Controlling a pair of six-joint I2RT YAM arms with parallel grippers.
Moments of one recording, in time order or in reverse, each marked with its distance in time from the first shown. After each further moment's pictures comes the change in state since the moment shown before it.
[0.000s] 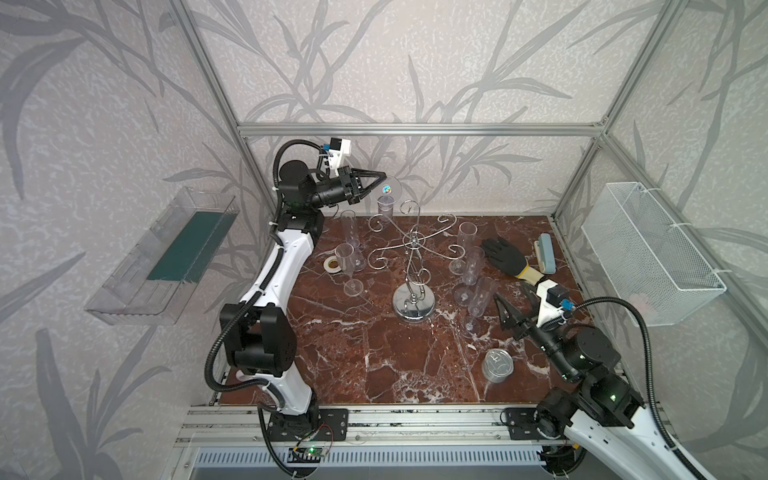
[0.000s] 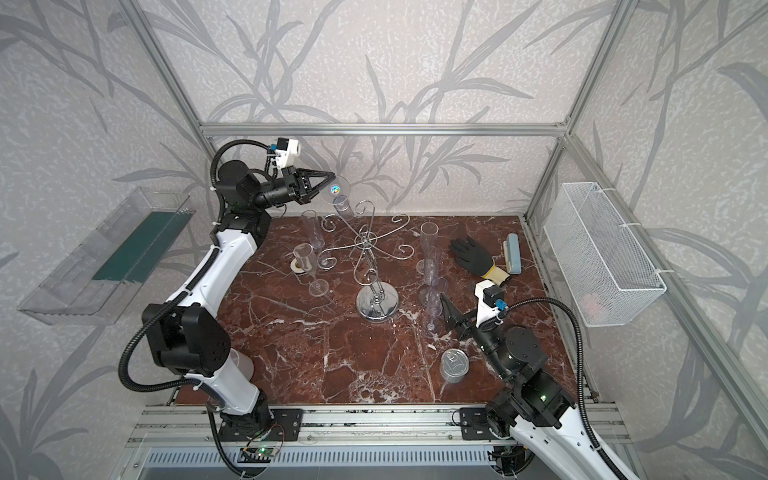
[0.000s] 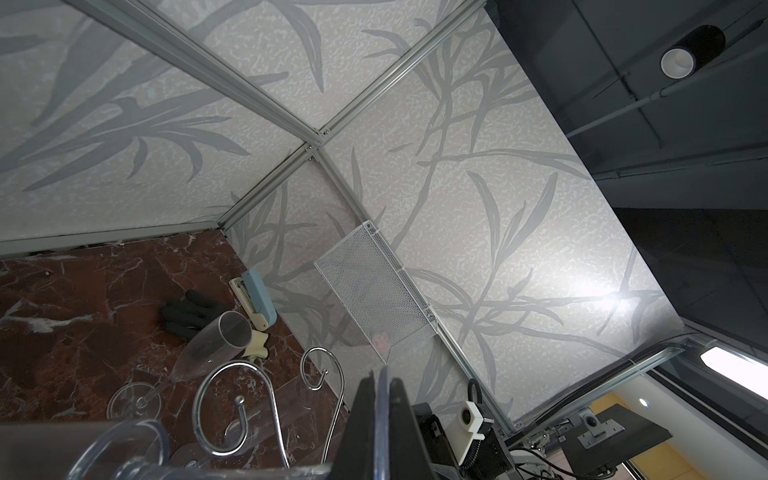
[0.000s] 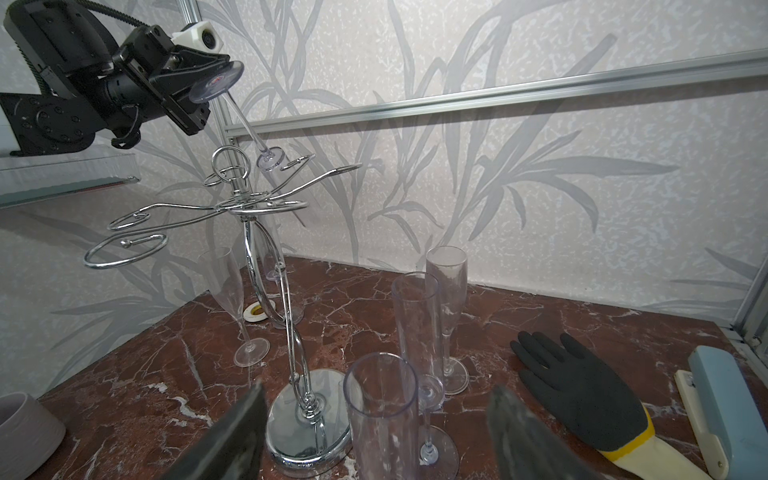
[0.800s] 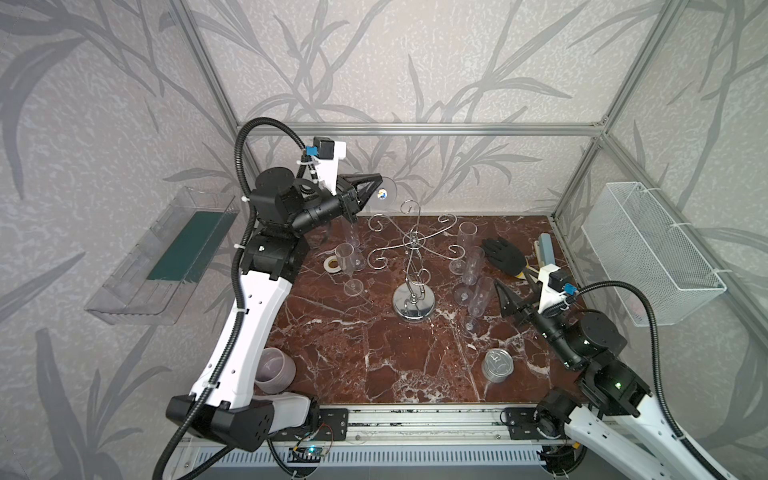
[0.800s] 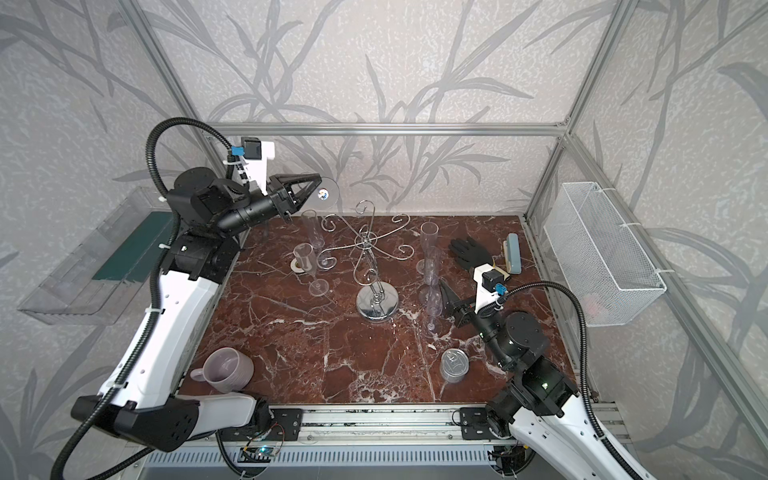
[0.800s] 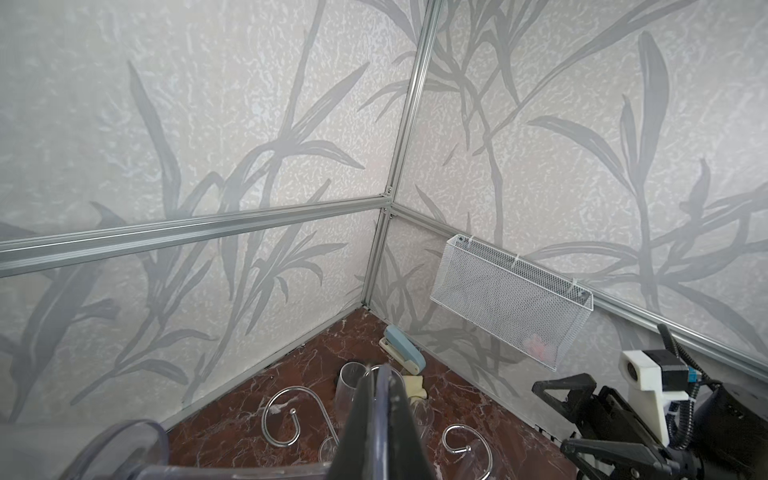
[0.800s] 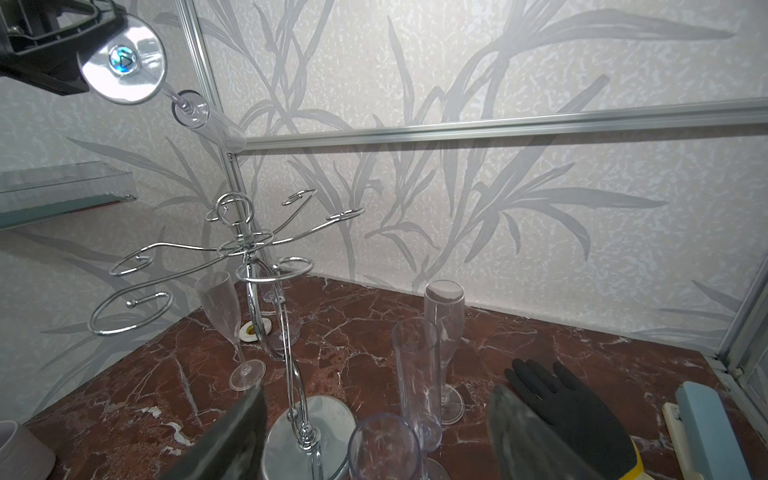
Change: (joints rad) left arm -0.185 -0.428 -0.031 -0.618 -0.474 0.998; right arm 0.000 0.170 0.195 -0.014 0.009 -0.026
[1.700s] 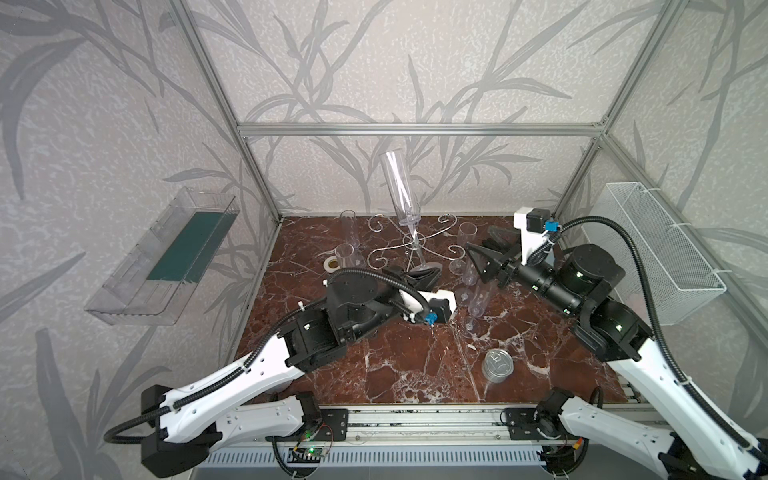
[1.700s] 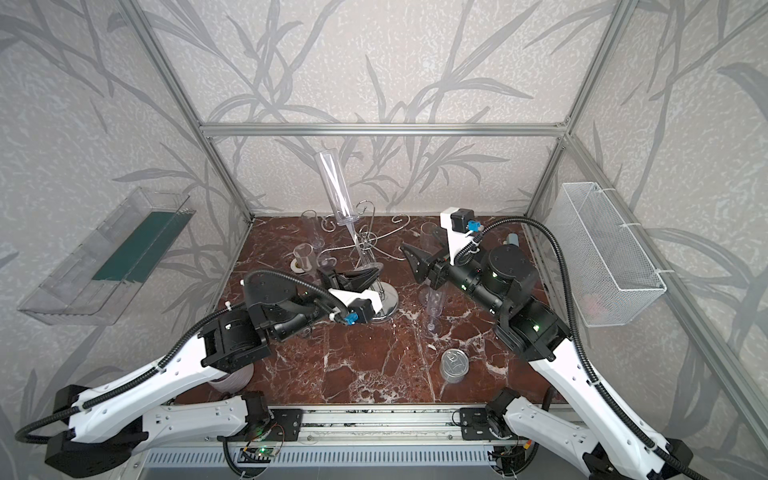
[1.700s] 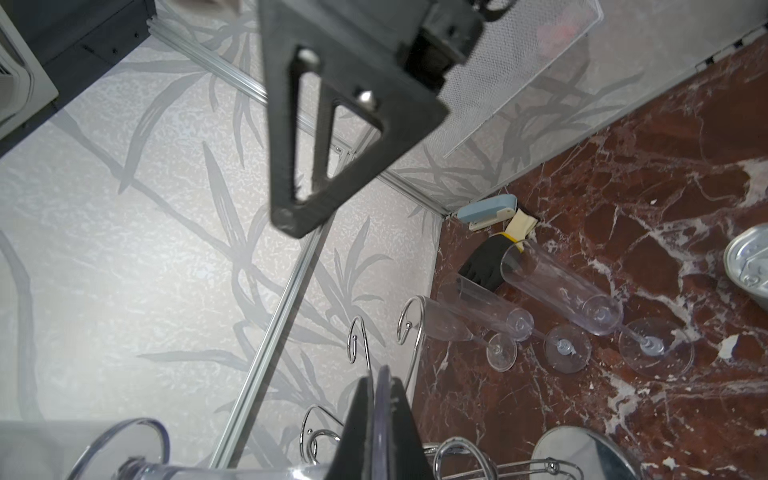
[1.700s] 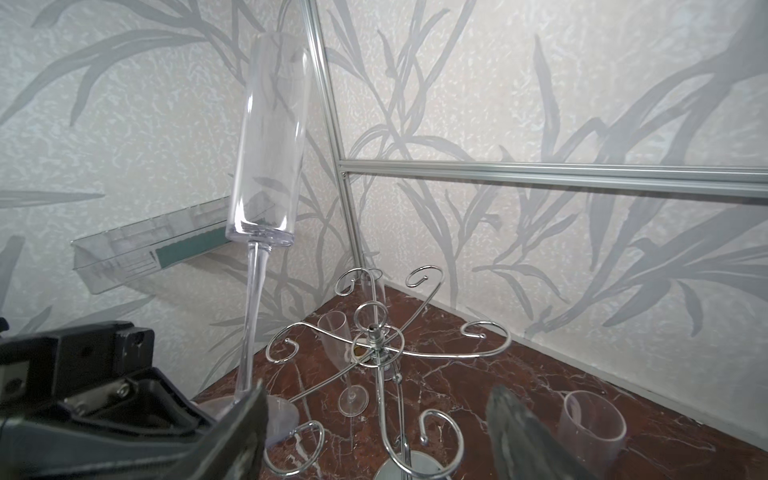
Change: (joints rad) left arm -0.821 -0.256 -0.483 0.038 -0.843 1.247; right arm -0.003 0.453 0.550 -0.124 -0.379 0.066
